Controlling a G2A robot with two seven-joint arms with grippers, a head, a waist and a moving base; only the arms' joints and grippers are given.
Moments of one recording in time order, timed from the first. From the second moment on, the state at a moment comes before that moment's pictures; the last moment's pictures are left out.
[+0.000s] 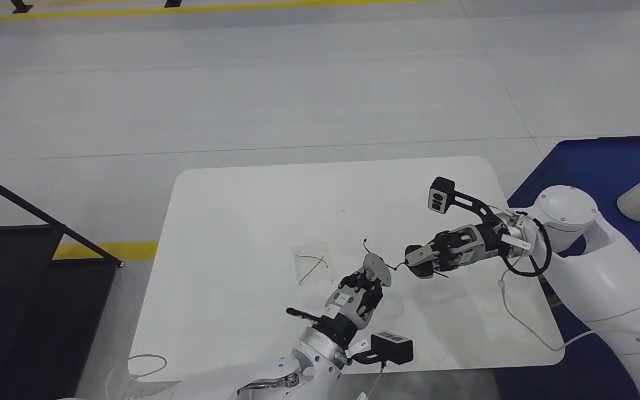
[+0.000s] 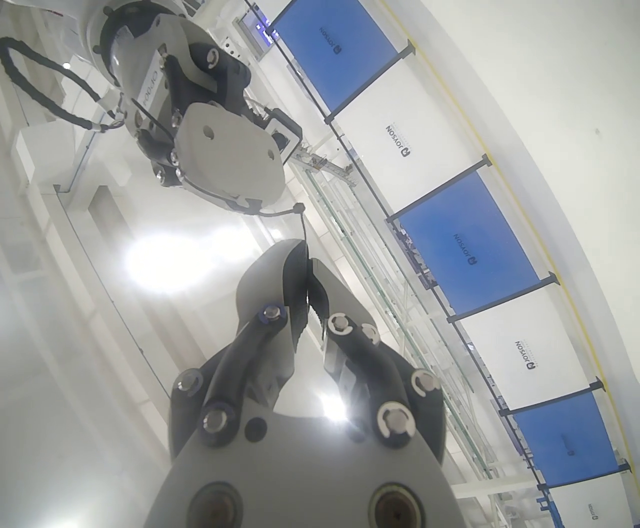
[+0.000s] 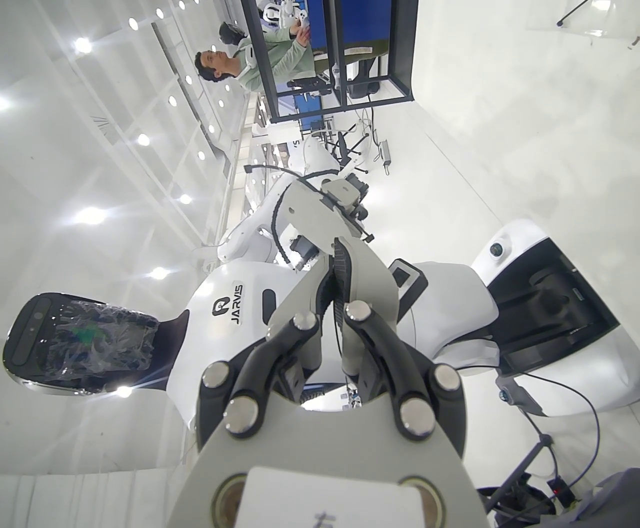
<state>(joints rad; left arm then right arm) 0.82 -1.05 -0.17 -2.10 3.07 -0.52 -0.64 -0.89 -0.72 1.09 -1.56 0.77 0.23 1.45</state>
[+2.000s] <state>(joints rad) 0.88 -1.05 -0.24 -2.12 3.07 -0.54 -0.47 -0.92 -0.73 1.10 -1.60 0.65 0.23 1.41</state>
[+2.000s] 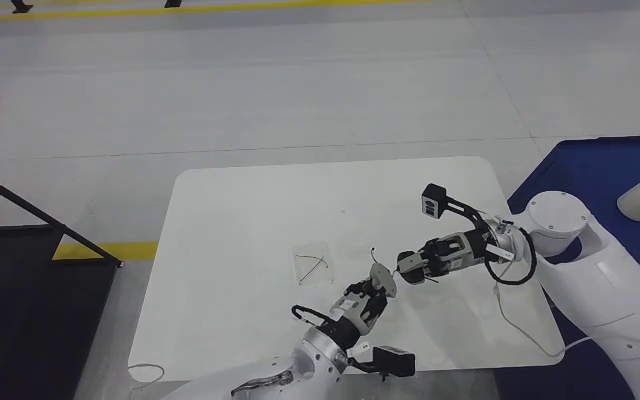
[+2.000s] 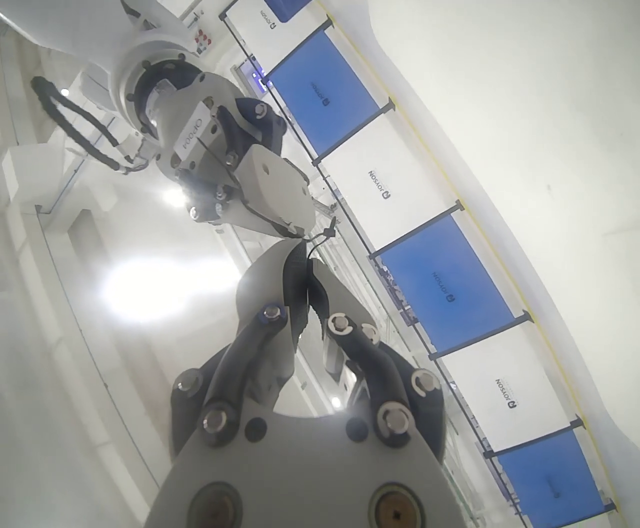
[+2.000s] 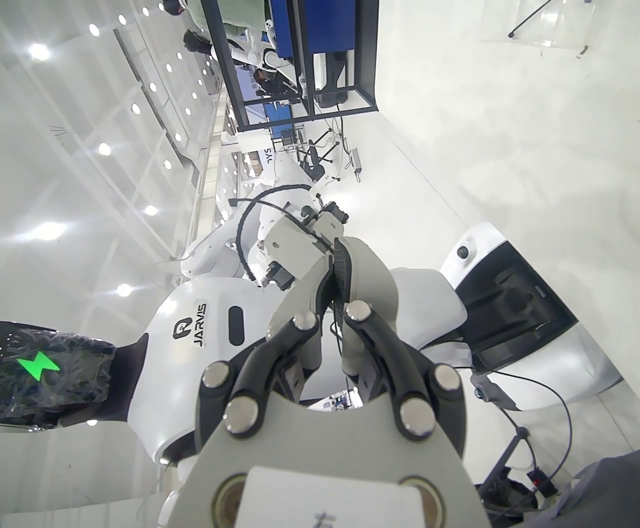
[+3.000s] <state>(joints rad) 0.91 -1.04 -0.28 -2.08 3.07 -0.50 -0.60 -0.95 -0.74 1.20 -1.58 0.83 0.22 1.35</state>
